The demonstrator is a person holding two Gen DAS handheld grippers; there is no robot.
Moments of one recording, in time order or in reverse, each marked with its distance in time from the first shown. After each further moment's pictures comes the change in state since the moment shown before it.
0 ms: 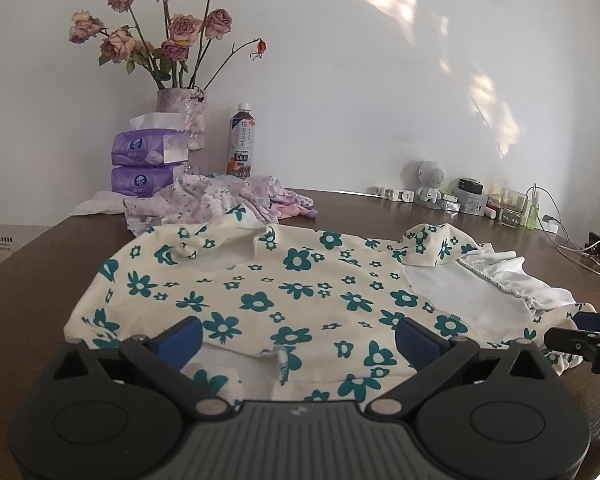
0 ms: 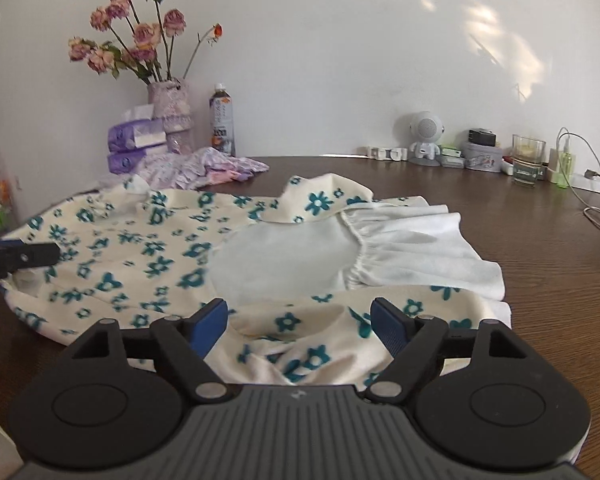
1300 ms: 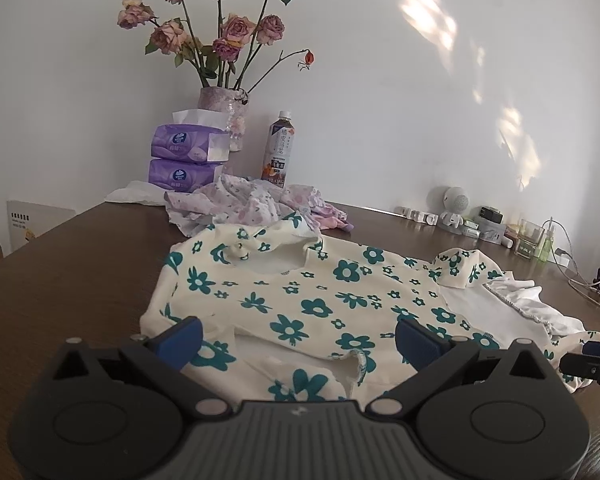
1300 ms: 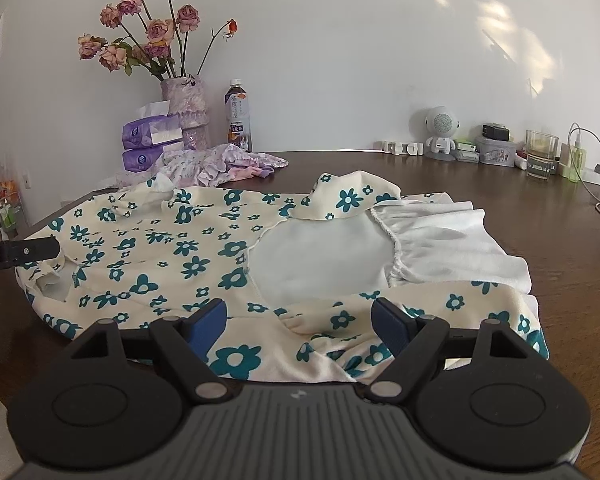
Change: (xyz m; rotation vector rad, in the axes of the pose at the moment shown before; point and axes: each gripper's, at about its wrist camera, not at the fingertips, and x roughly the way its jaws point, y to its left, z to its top) left arm -0.012 0.053 0.001 -0.090 -0.037 0.026; right arm -0.003 0.026 0.005 0.017 0.034 0.021
